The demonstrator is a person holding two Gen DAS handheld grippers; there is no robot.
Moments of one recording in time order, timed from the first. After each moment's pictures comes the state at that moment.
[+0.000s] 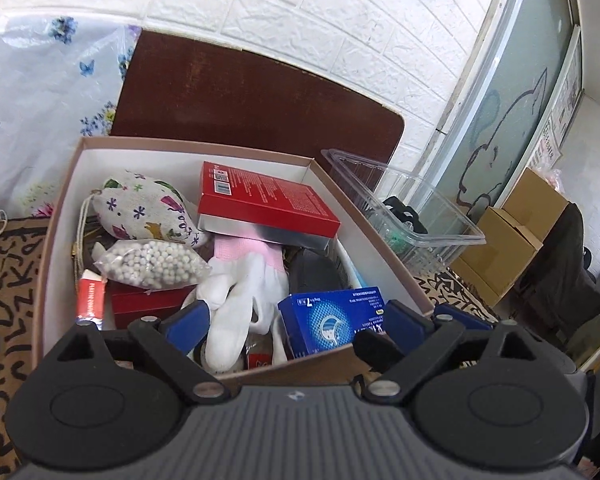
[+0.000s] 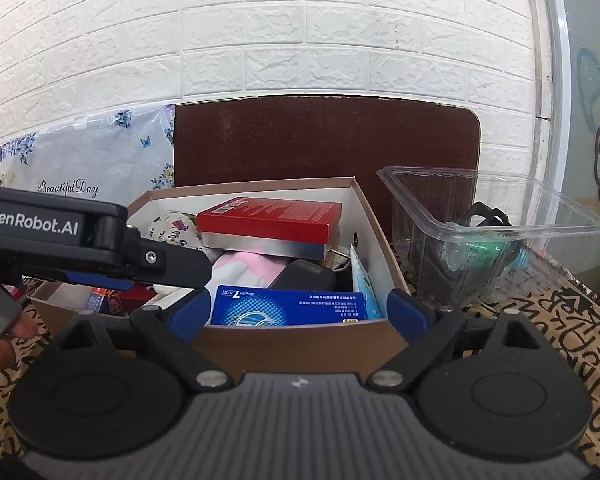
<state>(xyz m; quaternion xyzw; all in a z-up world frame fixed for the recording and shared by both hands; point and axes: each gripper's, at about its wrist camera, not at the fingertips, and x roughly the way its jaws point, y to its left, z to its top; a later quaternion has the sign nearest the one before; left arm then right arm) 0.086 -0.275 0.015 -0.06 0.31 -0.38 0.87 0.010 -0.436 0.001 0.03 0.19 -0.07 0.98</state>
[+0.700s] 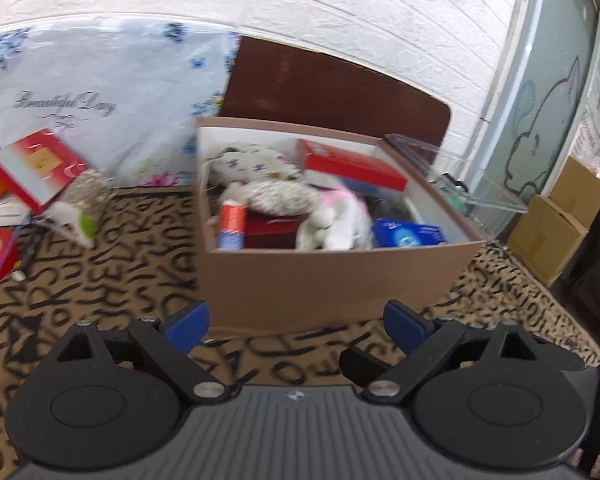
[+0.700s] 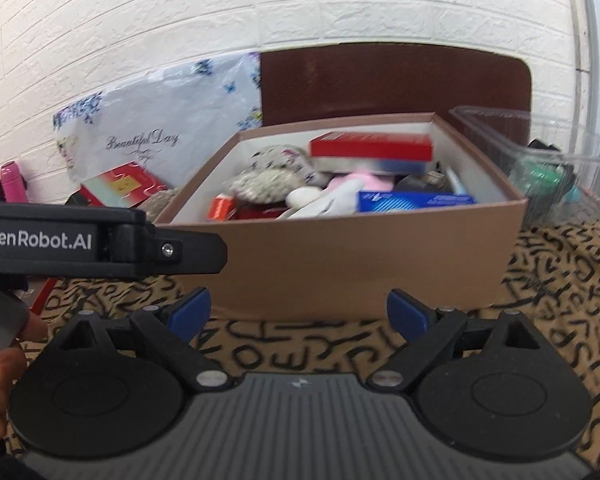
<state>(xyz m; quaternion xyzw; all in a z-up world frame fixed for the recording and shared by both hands) 0.030 -0.181 -0.006 -0.03 0.30 -0.30 0.90 -0.024 -0.349 -0.034 0.06 0.25 0.01 0.97</state>
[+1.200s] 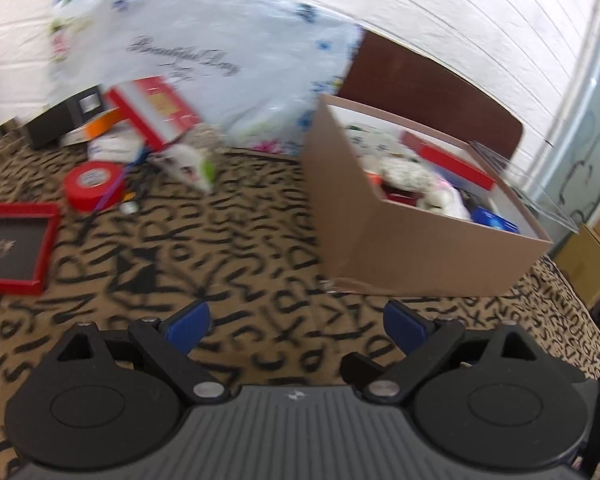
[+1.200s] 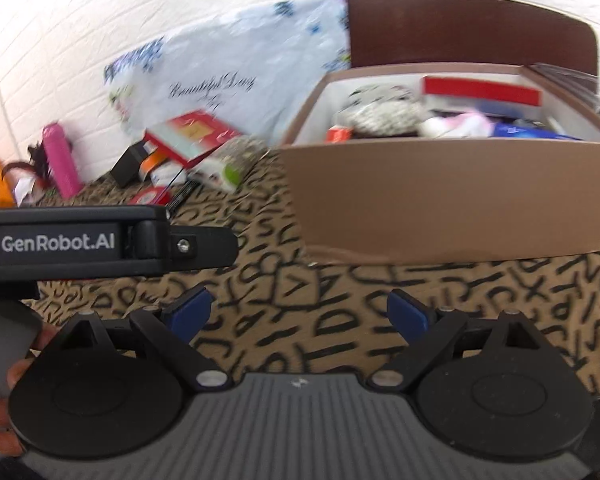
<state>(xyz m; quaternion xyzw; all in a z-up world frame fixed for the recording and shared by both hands) 0.030 -0.085 -0.035 -0.08 0.34 -0.21 0.91 -0.015 -0.259 -0.064 0.07 0.30 0.07 0.95</state>
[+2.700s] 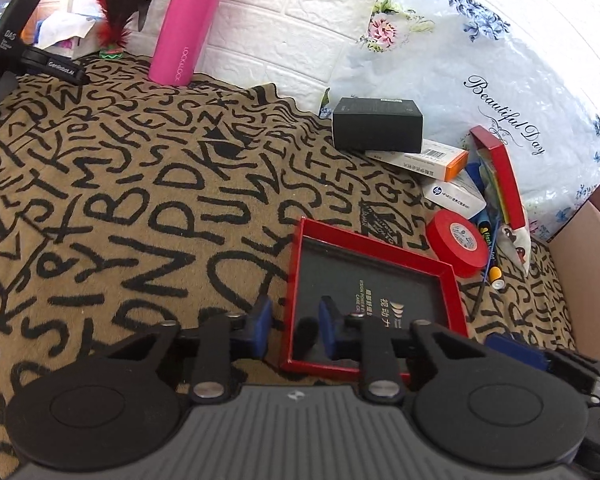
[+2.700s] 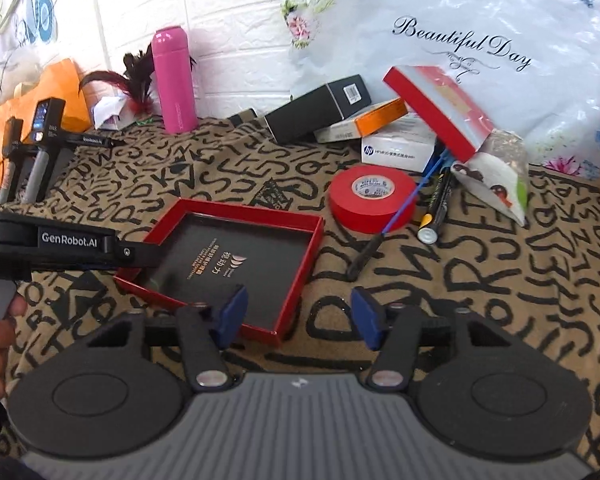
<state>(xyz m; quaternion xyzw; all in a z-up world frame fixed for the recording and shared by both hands) 0.135 0.189 -0.078 -0.15 0.37 -0.03 0.92 0.102 -0.019 -0.083 -0.02 0.33 0.22 0.92</state>
